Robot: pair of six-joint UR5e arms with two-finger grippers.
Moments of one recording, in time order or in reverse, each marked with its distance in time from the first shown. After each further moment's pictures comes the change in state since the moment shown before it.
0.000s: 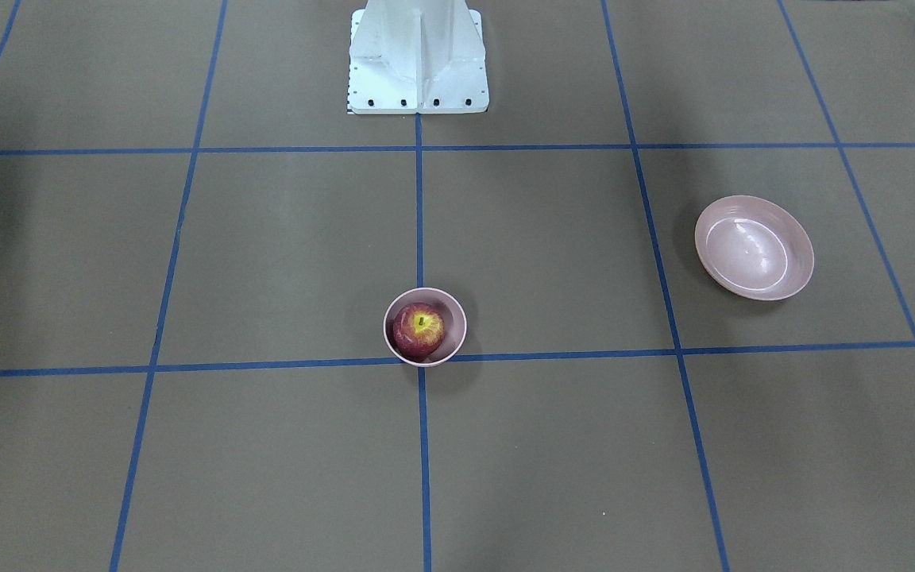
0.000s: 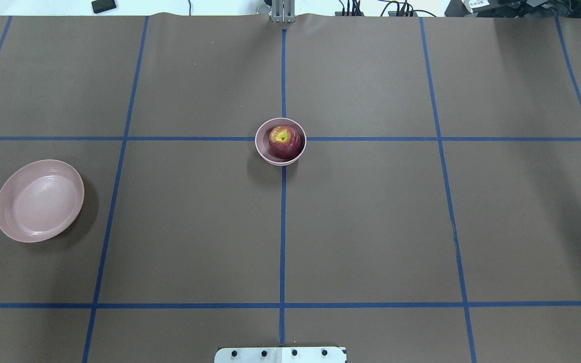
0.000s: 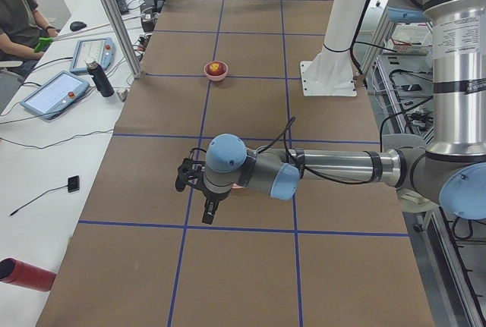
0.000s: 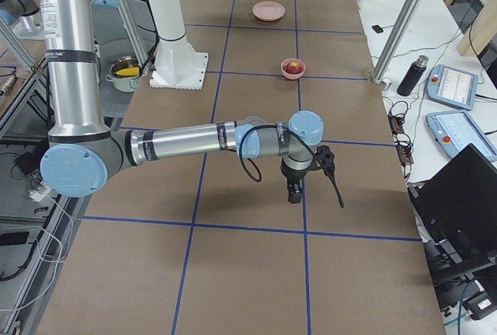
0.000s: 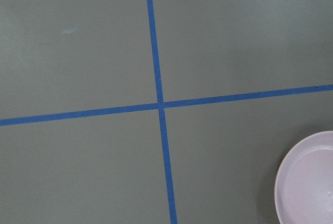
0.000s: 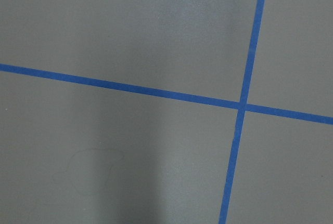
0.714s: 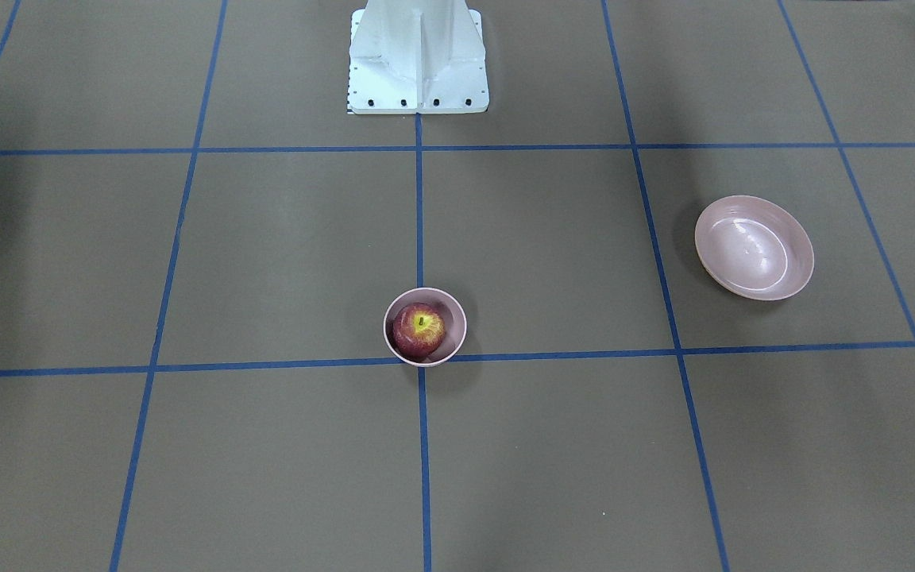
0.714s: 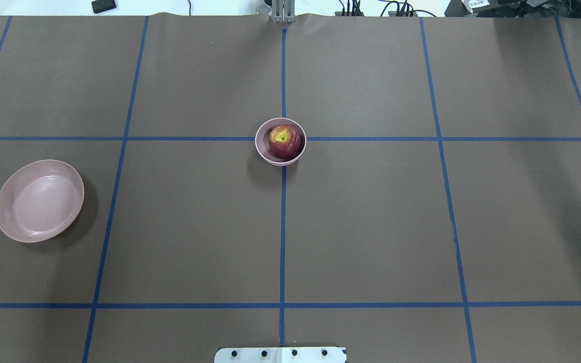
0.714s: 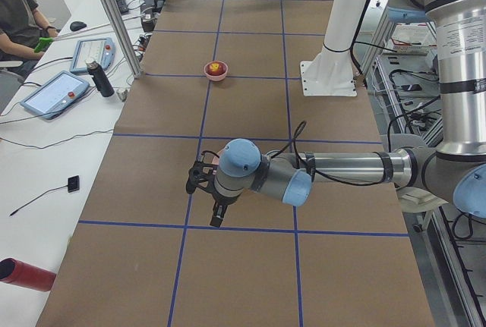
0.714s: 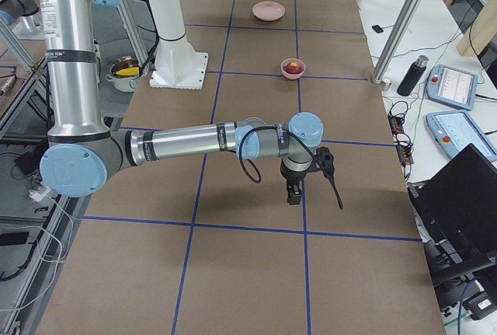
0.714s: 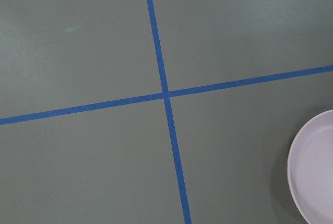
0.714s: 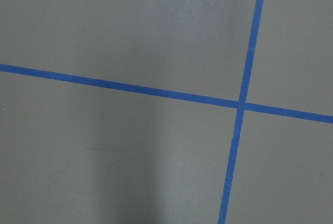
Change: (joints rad) left arm 0.003 0.046 -0.024 -0.041 0.001 0.004; right arm 0.000 -0.002 -0.007 0.000 -0.001 -0.001
